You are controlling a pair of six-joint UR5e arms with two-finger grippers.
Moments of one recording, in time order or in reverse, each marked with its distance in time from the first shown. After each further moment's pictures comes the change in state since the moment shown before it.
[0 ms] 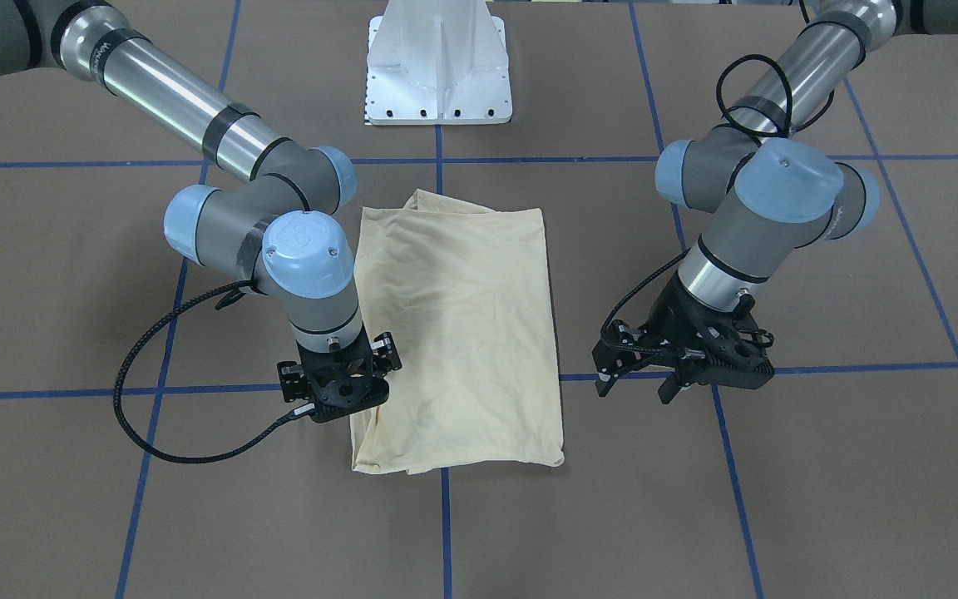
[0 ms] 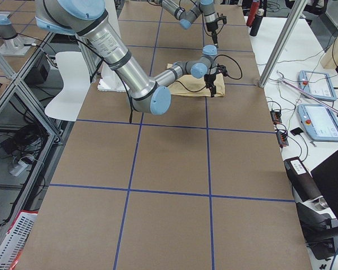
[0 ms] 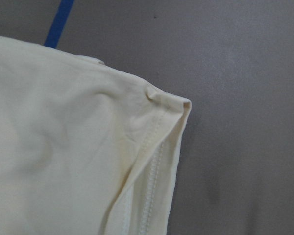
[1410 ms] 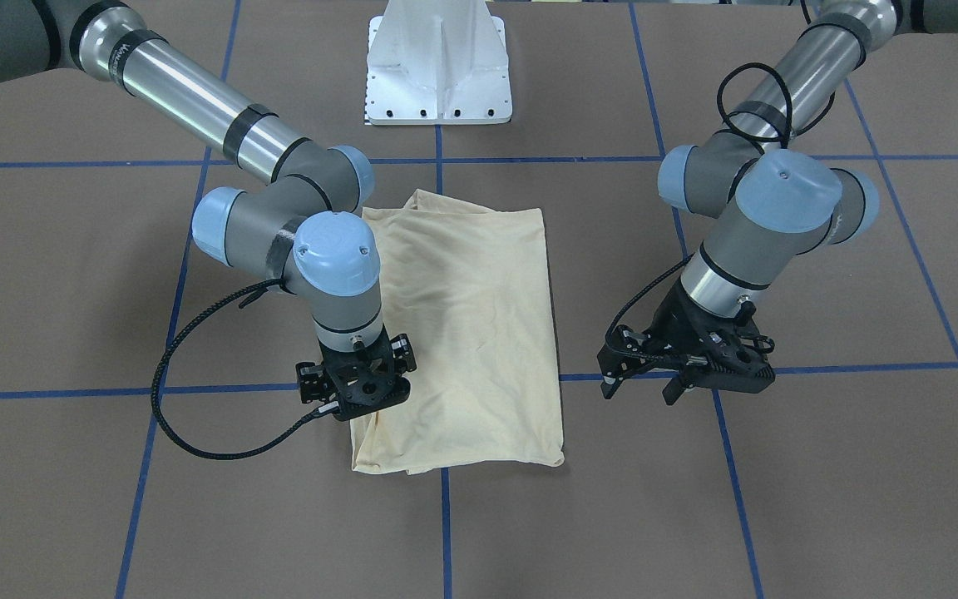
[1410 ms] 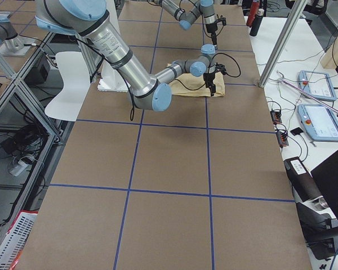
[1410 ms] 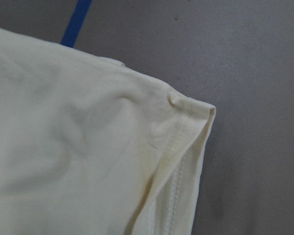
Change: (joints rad) left arm 0.003 0.007 0.014 -0.004 -0.002 0.001; right arm -0.027 0.039 -0.047 0.005 -0.048 0.003
